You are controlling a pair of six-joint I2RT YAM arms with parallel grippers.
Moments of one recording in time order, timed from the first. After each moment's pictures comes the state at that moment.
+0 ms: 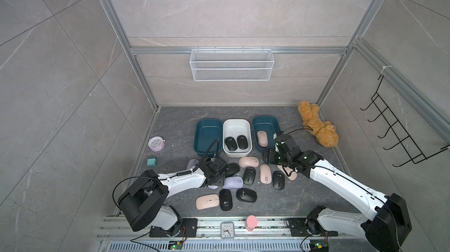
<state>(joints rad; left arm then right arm) -0.83 1.45 0.67 -0.47 -0.22 -0.63 0.60 1.20 0.90 -0.58 0.10 0.61</state>
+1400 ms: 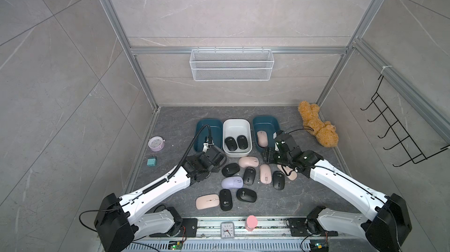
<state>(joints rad) -0.81 1.18 0.92 -0.74 -0.46 -0.61 0.60 1.20 0.90 -0.55 0.07 0.64</state>
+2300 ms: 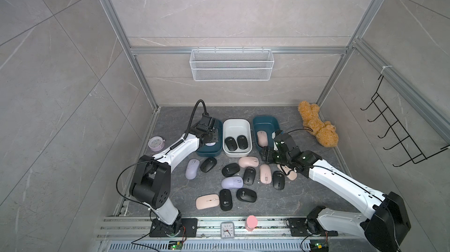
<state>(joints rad) -0.44 1.68 1.23 -0.49 -0.15 -0.41 0.60 1.22 0.88 -0.50 0.05 0.65</state>
